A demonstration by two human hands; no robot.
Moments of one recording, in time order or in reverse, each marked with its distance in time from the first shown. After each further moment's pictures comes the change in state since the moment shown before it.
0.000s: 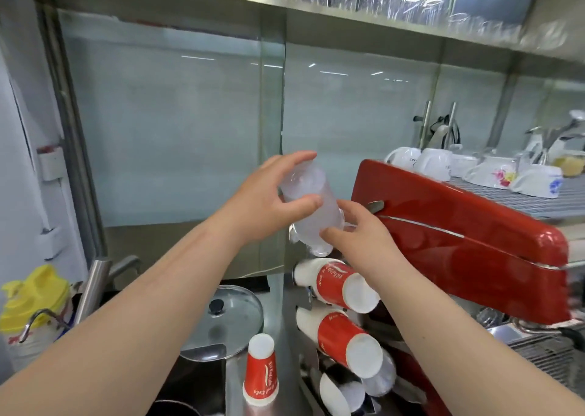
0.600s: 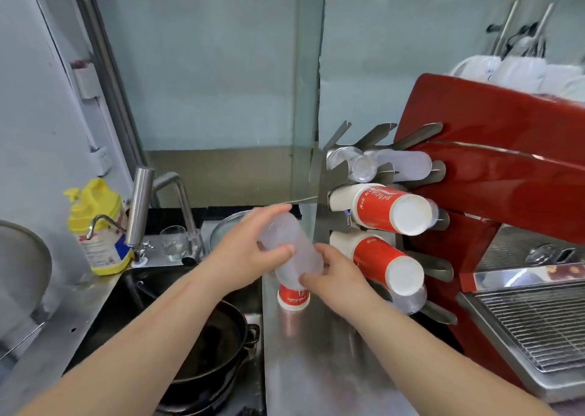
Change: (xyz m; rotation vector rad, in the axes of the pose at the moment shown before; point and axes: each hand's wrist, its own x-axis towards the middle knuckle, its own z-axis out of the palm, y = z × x) left_hand -0.166 -0.092 0.033 0.037 -0.128 -0.412; right_hand -0.086 0.106 0.113 -0.163 -0.411 0.255
